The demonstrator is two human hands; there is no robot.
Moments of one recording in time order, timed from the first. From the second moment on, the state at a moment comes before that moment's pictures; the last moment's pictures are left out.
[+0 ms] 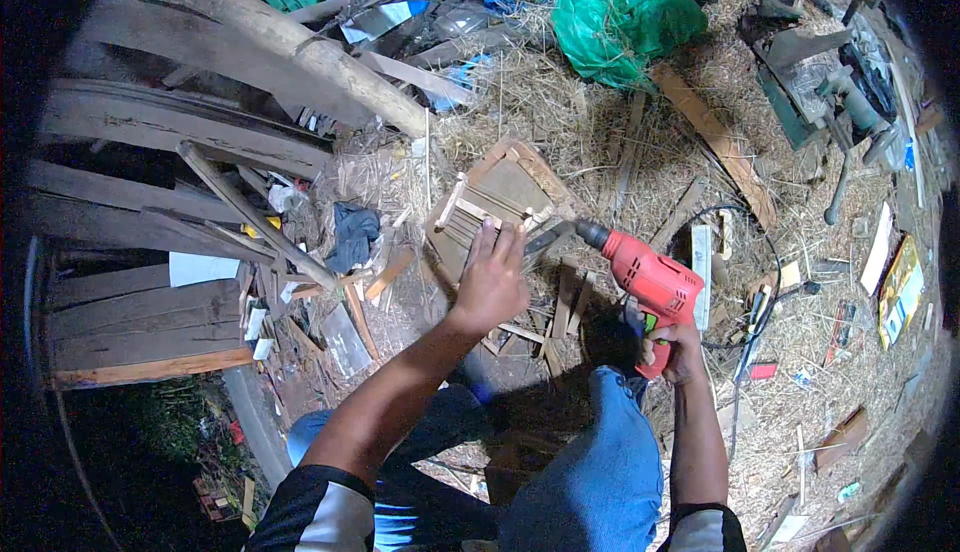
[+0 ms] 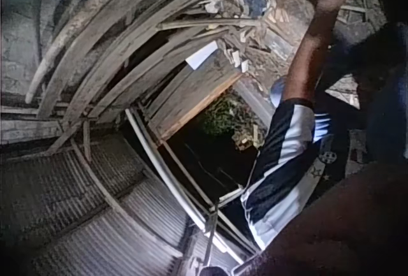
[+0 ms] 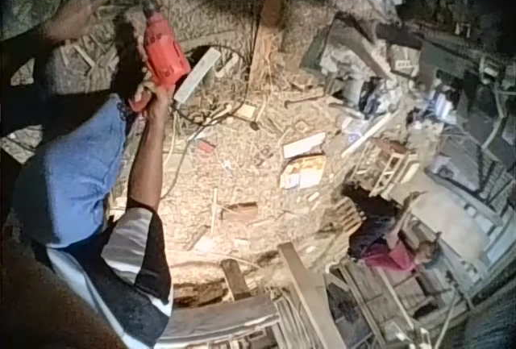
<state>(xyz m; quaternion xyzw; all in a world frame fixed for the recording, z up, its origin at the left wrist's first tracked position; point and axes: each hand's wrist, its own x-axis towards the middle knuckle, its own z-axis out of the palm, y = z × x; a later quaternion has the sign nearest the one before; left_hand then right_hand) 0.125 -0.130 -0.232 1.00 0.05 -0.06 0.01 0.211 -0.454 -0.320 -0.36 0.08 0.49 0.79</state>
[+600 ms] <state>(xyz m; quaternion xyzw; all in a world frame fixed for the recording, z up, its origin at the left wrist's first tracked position) 0.144 -0.043 -0.199 0.93 0.24 0.21 0.17 0.194 -0.506 -0.314 -0.36 0.18 0.45 0.80</state>
